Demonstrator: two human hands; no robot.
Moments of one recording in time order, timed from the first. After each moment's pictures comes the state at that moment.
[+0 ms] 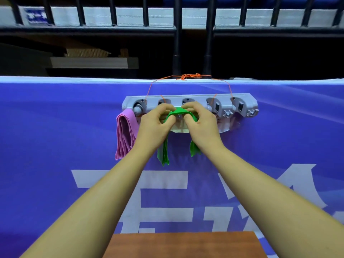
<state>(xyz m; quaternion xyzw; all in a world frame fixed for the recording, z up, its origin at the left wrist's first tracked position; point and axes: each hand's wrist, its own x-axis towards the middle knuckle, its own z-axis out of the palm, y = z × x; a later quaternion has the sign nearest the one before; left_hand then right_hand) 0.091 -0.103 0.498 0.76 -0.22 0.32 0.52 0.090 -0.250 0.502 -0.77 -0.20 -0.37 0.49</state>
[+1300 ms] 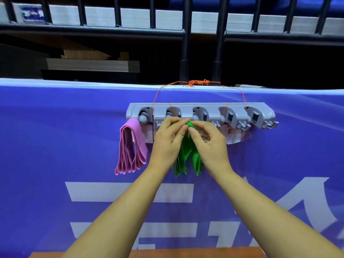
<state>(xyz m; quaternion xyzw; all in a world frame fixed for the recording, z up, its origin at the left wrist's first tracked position) 0.143 -0.108 0.469 0.72 -0.28 0.36 0.52 0.126 -0.239 0.470 -0.72 -0.20 -0.38 0.54</state>
